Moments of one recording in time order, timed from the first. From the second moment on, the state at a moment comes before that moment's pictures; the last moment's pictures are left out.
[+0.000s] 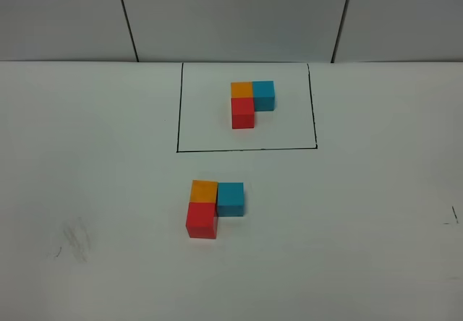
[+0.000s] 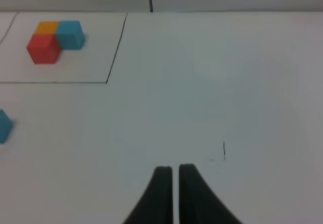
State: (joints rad) left arm 0.05 -0.01 -0.51 -0.09 1.08 0.07; right arm 0.16 0.11 -0.50 -0.06 0.88 0.16
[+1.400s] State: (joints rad) left arm 0.05 -0.01 -0.51 -0.09 1.08 0.07; right arm 0.16 0.05 -0.52 -0.07 1.09 0.15
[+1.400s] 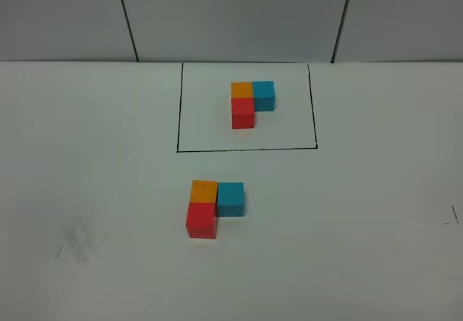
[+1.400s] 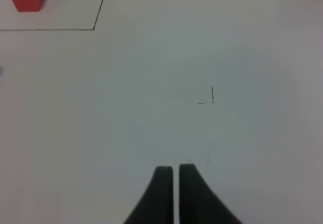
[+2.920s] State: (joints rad) left arm 0.05 -0.01 -0.51 -0.09 1.08 0.07; right arm -0.11 0.04 -0.52 -0.11 1.07 0.13
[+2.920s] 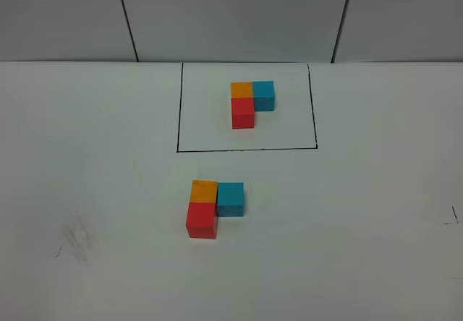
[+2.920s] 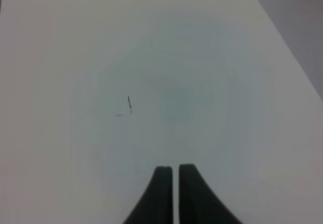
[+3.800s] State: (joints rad) left arm 0.05 -0.01 -0.51 -0.09 1.08 0.08; right arm -0.11 0.03 -0.50 -0.13 1.07 -0.02
